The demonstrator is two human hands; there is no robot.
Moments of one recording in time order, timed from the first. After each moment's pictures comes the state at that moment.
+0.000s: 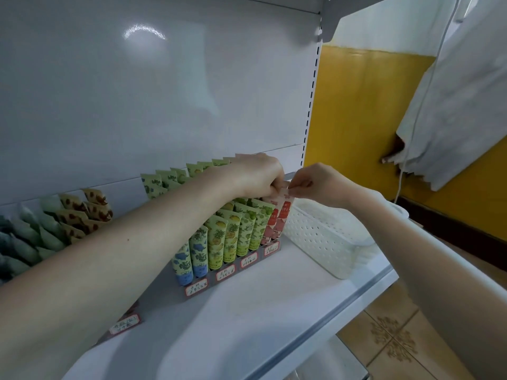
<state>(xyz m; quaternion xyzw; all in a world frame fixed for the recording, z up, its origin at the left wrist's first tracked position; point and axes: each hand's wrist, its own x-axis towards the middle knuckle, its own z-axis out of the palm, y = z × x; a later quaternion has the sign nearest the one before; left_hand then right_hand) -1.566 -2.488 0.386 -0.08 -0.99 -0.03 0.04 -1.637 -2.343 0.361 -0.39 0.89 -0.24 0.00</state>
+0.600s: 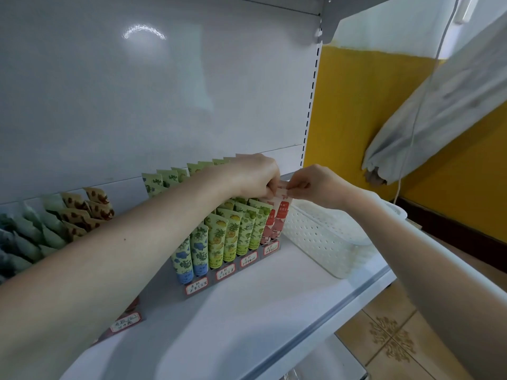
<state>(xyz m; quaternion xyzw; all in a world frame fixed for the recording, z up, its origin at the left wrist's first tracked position) -1.563 -2.493 0.387 -0.08 -1.00 -0.03 0.03 -1.638 -2.346 0.357 -0.39 0.89 -0.23 0.00</state>
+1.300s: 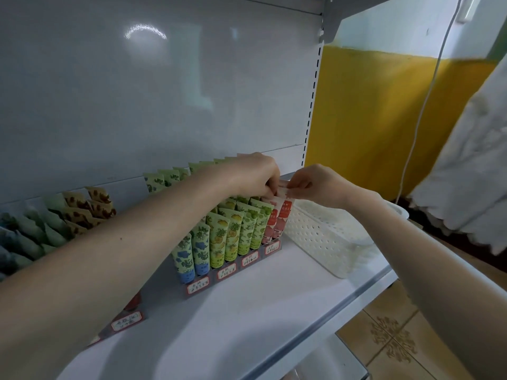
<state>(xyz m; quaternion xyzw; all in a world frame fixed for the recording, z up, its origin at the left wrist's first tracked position) -1.558 -2.494 0.390 -0.08 -1.00 -0.06 0.02 -1.637 -2.346 0.358 -0.39 0.89 -0.24 0.00</state>
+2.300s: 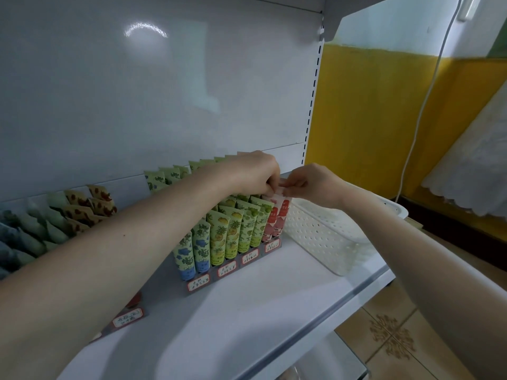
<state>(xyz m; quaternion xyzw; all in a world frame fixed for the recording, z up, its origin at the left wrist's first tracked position) -1.557 -2.493 0.390 -0.07 -1.00 -0.06 0.03 -1.627 -2.350 0.359 -0.39 0.89 -0.25 0.00</state>
